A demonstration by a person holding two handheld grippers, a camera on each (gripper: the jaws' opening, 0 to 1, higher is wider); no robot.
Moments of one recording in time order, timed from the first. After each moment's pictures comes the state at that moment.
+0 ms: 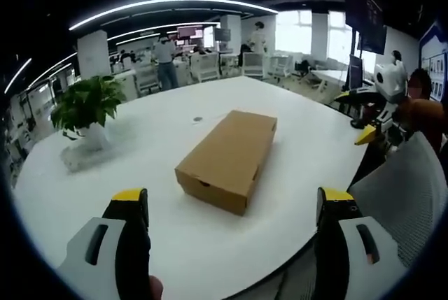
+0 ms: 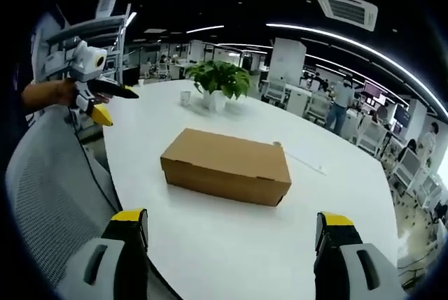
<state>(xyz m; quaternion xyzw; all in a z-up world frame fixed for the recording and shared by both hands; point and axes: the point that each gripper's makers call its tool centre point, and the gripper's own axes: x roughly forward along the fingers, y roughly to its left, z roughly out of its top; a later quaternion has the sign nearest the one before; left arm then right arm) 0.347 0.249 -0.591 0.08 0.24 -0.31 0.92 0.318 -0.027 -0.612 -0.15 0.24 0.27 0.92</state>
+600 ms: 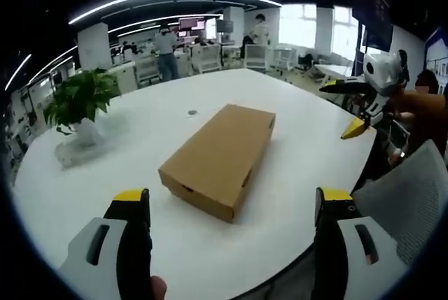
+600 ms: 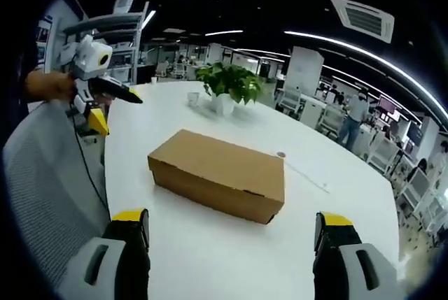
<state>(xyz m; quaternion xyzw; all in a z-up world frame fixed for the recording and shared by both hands) 0.360 0.213 -0.612 0.08 0.27 -0.30 0.91 0.372 -0.036 -0.618 -0.18 0.21 0.33 0.90</state>
